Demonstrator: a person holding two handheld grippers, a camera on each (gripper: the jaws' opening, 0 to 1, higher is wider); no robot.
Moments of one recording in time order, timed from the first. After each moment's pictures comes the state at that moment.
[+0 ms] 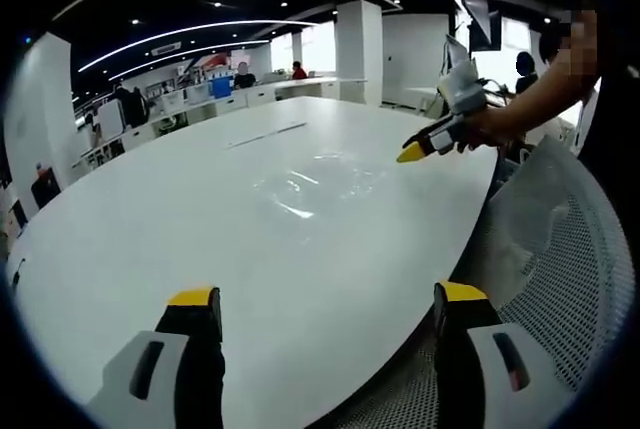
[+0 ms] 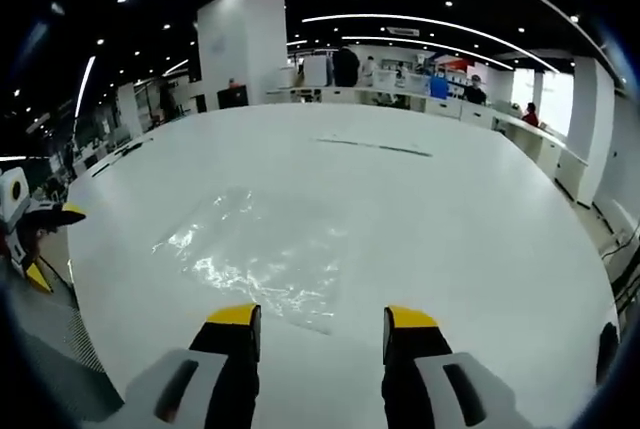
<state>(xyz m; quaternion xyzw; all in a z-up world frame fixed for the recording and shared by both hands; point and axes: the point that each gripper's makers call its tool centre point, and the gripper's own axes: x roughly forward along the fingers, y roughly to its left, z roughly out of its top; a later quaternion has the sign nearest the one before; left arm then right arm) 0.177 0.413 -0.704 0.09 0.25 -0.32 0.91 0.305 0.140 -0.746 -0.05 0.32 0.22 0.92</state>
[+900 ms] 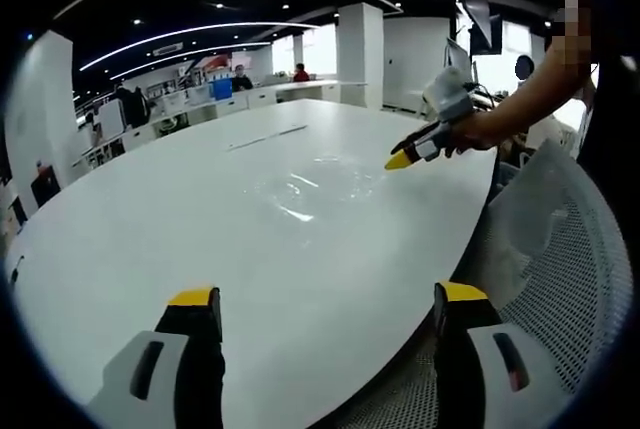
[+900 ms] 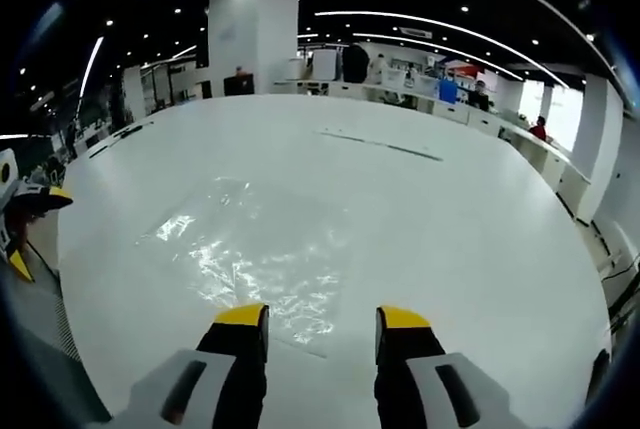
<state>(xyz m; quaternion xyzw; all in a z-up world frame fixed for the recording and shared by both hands) 0.178 0.412 -0.701 0.08 0.25 -0.32 0.91 0.323 0.146 -0.758 -0.09 0.32 0.22 0.91</state>
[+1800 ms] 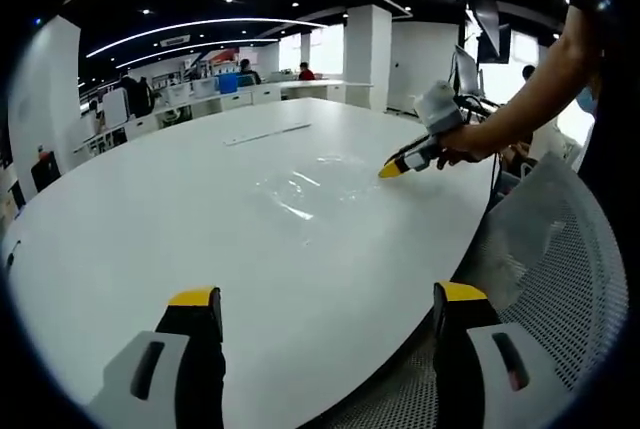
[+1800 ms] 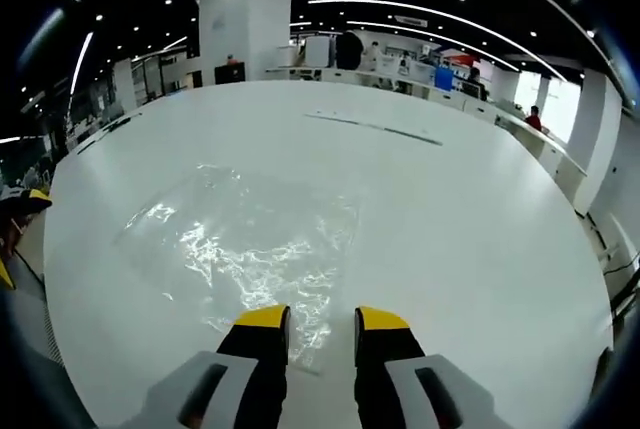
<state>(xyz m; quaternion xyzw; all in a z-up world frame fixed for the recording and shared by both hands) 0.177 0.413 -0.703 0.06 0.26 -0.31 0.91 0.340 0.144 -0.779 -0.09 0.35 0.19 0.91</state>
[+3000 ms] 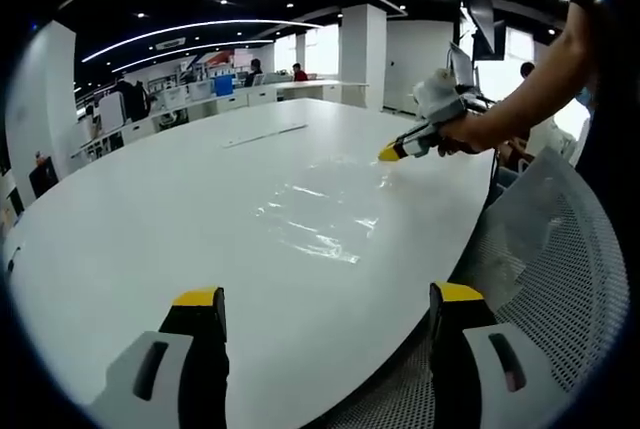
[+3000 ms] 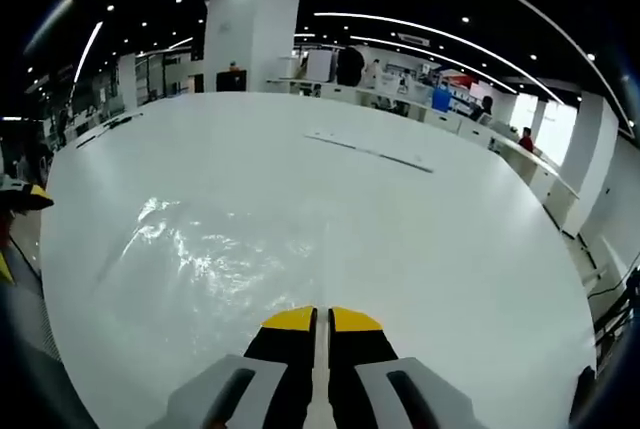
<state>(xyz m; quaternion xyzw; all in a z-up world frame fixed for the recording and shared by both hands) 0.176 0.411 -0.702 0.07 0.25 -0.32 0.91 0.343 0.147 -0.749 -0.12 0.31 0.20 0.92</state>
